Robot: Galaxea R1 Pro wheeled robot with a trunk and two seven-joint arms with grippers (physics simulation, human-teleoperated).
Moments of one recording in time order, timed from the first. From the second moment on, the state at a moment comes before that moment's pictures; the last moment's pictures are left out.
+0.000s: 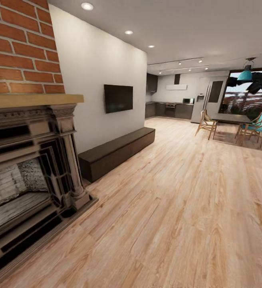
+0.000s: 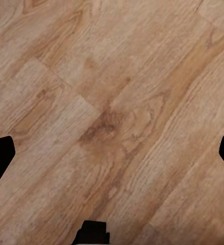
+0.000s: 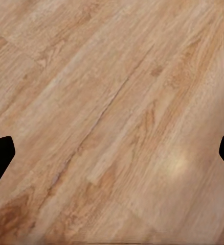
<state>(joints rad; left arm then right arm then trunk) 0.04 -0.09 -0.01 -0.69 -0.01 -0.01 0.16 -0.07 -0.16 0.00 -0.53 0.00 -0.09 0.01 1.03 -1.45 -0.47</state>
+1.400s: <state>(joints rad) 0.04 -0.08 0.00 -0.69 -0.01 0.00 0.17 -0.07 -0.16 0.00 -0.53 0.00 -0.09 0.01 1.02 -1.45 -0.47</state>
